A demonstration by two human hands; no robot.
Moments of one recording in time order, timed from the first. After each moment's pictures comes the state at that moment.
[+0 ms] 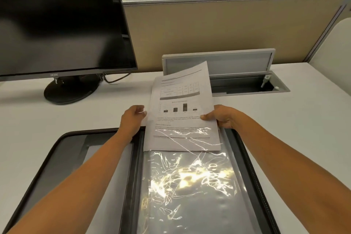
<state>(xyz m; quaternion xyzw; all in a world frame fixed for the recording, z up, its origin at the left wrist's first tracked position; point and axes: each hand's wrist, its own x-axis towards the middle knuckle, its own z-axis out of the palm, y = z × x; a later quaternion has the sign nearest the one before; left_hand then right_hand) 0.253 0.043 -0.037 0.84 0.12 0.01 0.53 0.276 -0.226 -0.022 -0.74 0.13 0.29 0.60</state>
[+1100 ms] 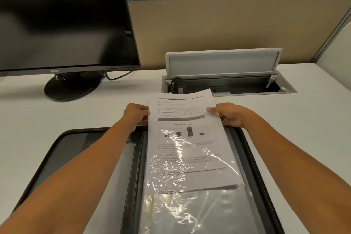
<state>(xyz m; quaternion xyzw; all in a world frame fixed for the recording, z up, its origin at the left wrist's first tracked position) 0.278 0.042 -0.030 0.77 0.22 -0.09 0.60 0.287 -0.238 -0.029 -0.73 0.12 0.27 0.61</state>
